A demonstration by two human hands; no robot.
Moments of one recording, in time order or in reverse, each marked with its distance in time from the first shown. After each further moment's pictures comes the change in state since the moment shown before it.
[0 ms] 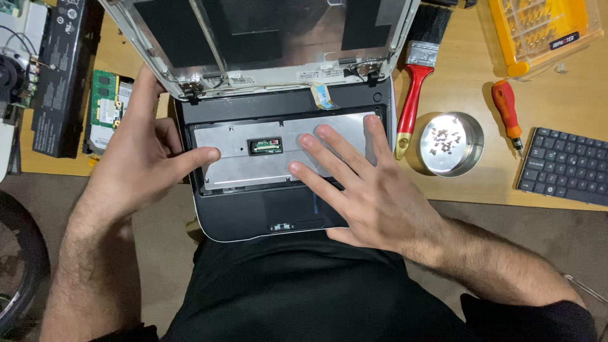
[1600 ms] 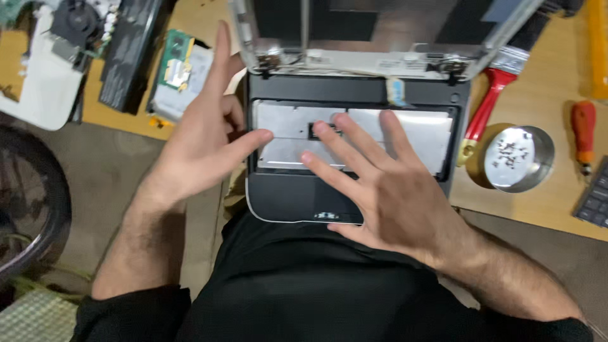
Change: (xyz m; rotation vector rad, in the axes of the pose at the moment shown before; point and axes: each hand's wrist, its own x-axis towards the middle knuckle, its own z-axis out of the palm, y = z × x) left_hand -0.028 -0.055 0.001 -0.020 0.034 0.116; right_hand 0.061 -0.026 -0.011 0.171 -0.017 -0.030
